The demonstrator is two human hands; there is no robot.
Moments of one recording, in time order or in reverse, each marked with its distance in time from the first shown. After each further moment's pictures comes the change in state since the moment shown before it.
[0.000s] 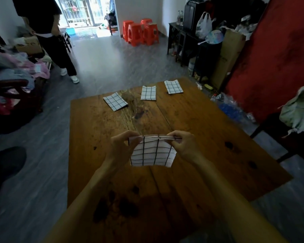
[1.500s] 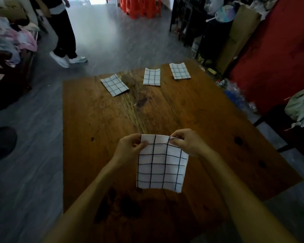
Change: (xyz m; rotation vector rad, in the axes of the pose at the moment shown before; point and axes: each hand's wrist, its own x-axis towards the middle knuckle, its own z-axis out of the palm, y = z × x) left_hand 0.009 -0.076 0.035 -0.141 -0.317 -0.432; right_hand 0.048 0.027 0.025 -0.199 -0.404 0.259
